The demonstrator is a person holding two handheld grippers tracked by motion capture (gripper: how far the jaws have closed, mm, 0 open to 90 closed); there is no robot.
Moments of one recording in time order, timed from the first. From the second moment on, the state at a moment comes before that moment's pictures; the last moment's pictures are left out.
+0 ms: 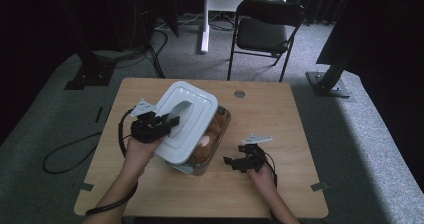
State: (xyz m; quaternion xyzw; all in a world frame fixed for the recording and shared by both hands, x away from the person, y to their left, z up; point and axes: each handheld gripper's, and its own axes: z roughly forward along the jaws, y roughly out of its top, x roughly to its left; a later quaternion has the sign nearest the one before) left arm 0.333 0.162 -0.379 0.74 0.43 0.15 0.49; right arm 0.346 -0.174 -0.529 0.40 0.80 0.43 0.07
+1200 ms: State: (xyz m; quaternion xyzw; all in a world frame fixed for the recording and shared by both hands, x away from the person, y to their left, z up) left arm 0.346 0.107 -0.416 0.74 0.47 0.14 0.46; right arm 0.349 -0.183 -0.529 0.41 0.80 0.44 0.08
